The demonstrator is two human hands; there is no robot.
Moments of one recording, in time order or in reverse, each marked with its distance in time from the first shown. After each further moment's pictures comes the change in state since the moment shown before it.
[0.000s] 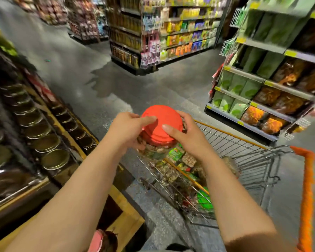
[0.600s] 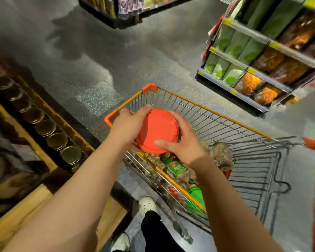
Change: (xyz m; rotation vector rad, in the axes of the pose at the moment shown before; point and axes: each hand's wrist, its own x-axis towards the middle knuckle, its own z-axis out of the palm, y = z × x) left_hand 0.199 -0.064 0.105 0.136 -0.016 -0.153; right_hand 0.103 0.150 -0.032 -0.186 0.022 0.081
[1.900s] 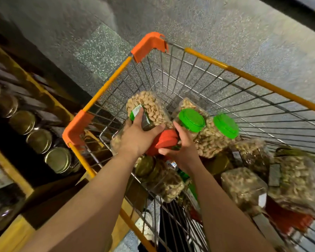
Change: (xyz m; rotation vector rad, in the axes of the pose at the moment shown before) left_hand 0.291 -0.157 0.118 0.519 -0.060 -0.284; right_hand 0.170 0.304 0.123 0.315 -0.193 0.506
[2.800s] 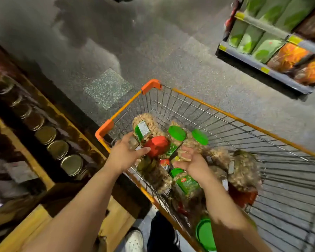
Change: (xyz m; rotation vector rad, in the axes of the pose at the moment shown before) left_hand -0.143 -0.017 -0.080 0.055 0.006 0.161; right_hand -0.141 -0.085 -0.057 -0.051 0.033 0.252
